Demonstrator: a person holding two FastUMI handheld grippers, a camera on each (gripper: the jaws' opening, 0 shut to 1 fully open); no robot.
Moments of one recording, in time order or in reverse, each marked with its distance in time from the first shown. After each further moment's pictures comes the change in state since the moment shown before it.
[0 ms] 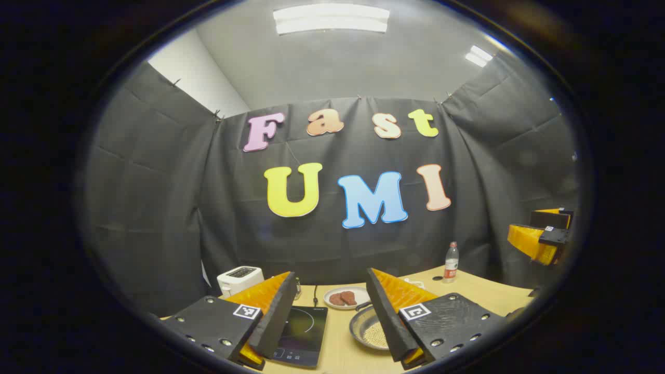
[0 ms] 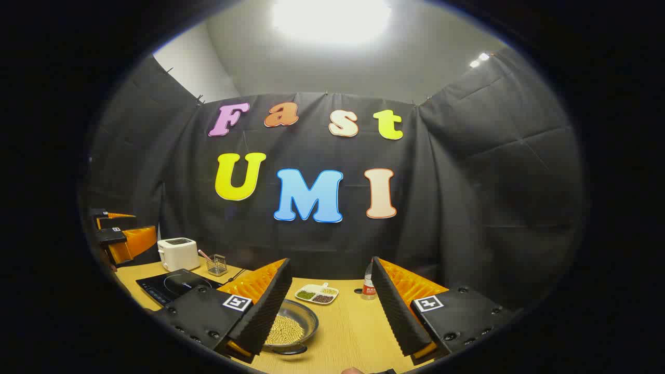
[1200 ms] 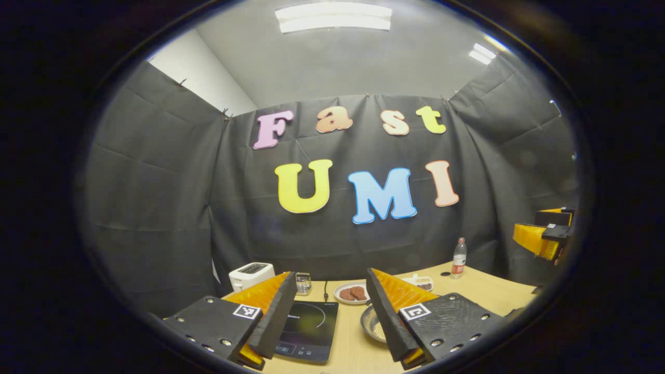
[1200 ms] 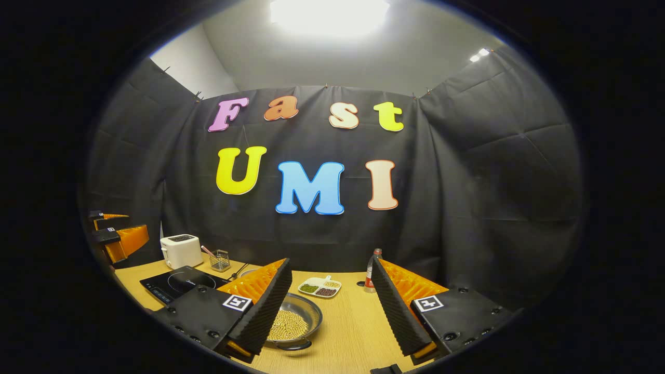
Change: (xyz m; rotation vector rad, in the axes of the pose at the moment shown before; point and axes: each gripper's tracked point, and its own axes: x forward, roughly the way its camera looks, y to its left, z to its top) left arm -0.015 0.025 -0.005 0.017 0.018 0.046; right arm -0.004 0.008 -0.007 0.018 0.054 0.009
